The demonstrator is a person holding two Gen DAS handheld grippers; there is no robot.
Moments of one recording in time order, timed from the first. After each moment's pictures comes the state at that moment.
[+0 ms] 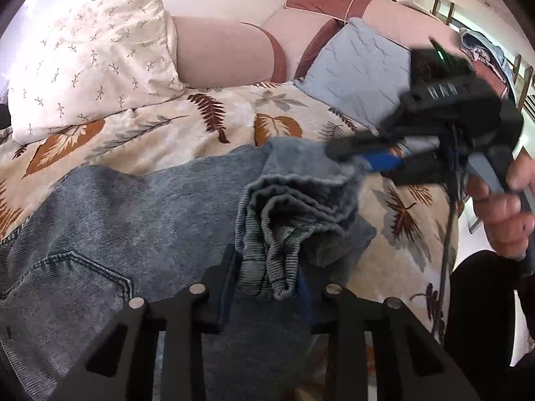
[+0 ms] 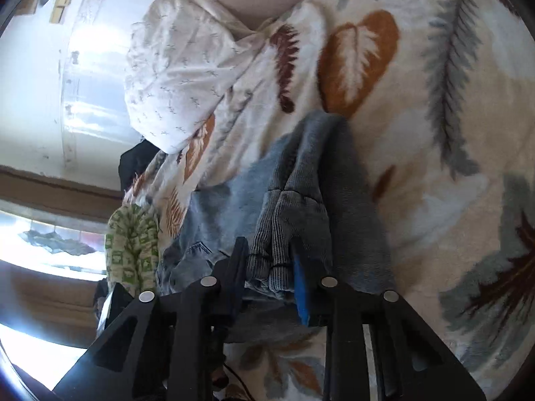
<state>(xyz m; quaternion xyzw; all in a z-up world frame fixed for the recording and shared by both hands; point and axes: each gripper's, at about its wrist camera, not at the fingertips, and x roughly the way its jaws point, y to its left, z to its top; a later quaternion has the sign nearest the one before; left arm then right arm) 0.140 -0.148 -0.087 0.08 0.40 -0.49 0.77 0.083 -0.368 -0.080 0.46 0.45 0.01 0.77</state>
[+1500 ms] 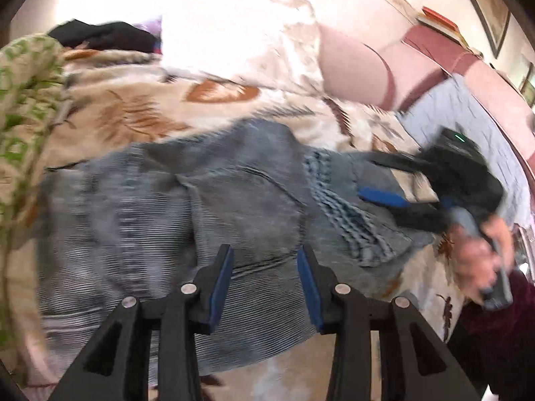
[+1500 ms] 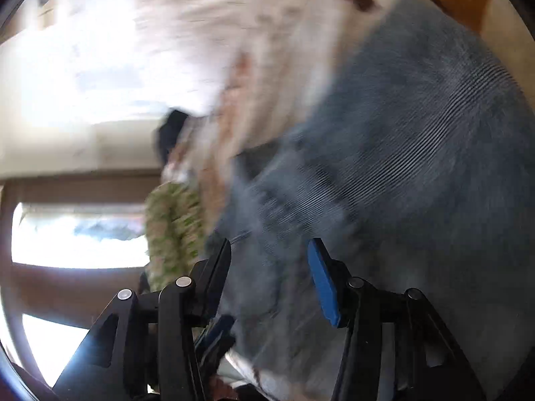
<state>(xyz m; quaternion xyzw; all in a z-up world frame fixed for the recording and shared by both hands) 0.149 -0.005 -0.068 -0.01 0.46 -0.28 0.84 0.148 -0.298 -0.137 0.55 0.44 0.16 0.69</state>
